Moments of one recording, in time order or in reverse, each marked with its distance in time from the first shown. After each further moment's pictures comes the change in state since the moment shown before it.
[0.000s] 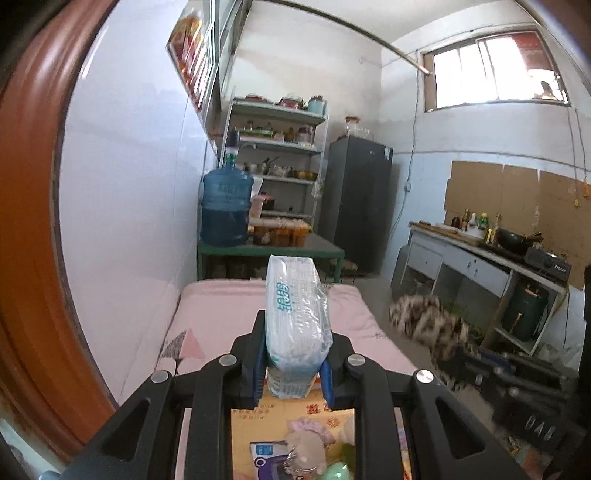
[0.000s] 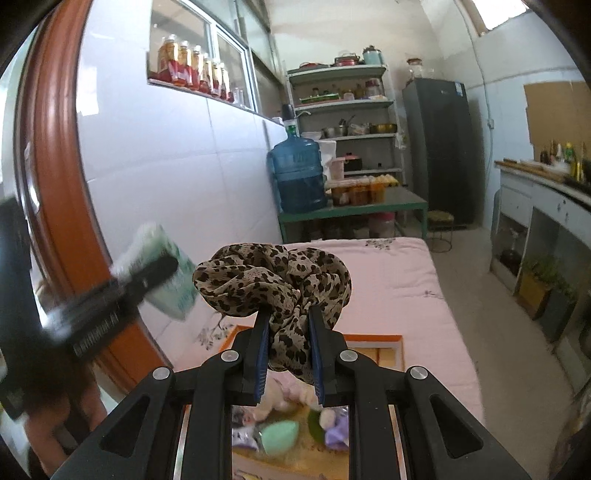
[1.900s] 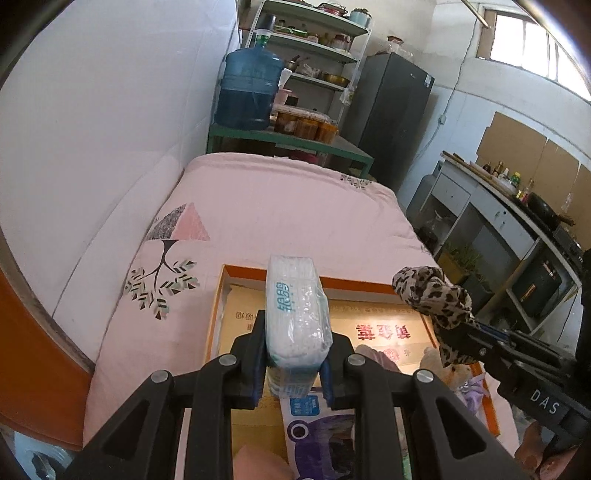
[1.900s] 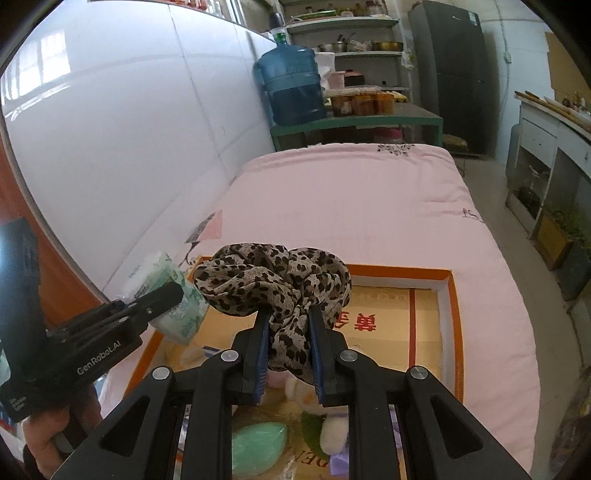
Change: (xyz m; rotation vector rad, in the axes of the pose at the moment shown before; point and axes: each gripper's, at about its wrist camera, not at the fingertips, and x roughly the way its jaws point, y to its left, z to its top) left arm 0.126 0.061 -0.087 -0.144 0.394 0.007; right arm 0.150 -0.033 -0.047 0.032 0.323 0.004
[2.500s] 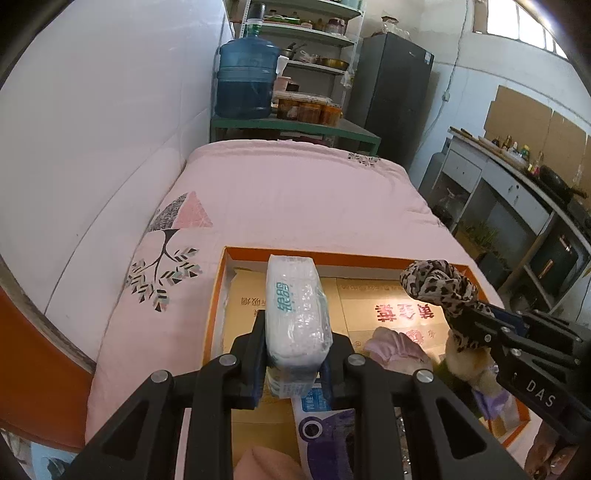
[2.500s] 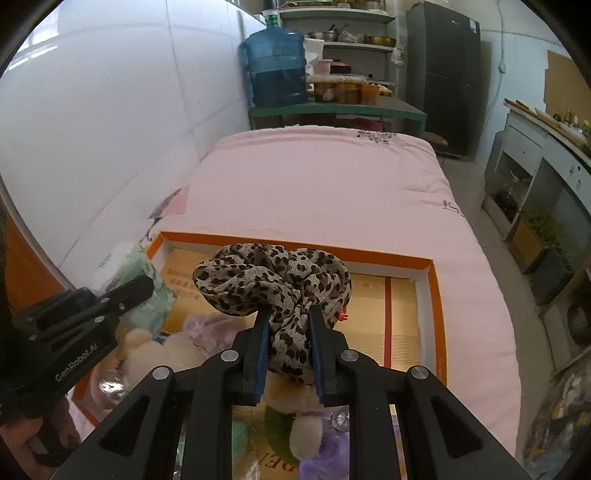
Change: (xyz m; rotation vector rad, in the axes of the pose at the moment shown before) left arm 0.020 -0.007 -0.013 0.069 0.046 0.070; right arm 0.028 -0.003 -0.008 -0.055 0.060 -0.137
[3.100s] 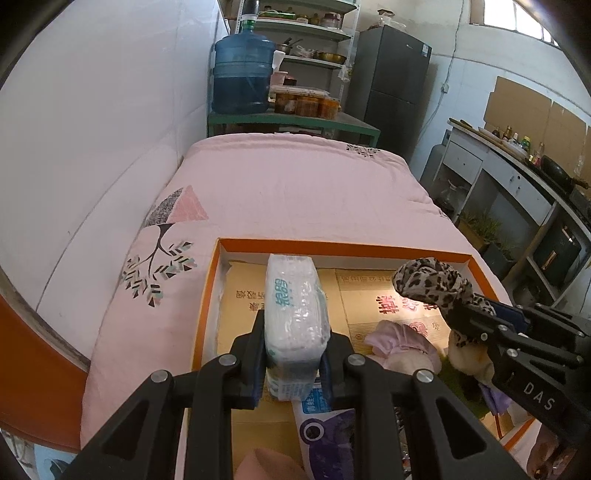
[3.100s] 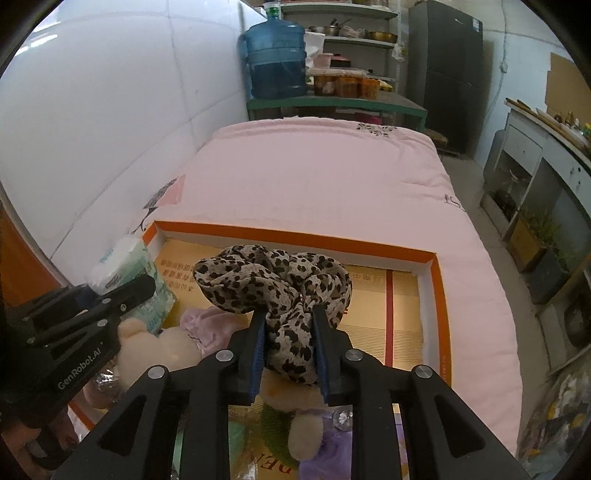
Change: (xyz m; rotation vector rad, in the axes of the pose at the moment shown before) left arm 0.008 -0.004 -0.003 0.021 0.020 0.009; right arm 0.010 0.000 -0.004 -0.007 0.023 -0.008
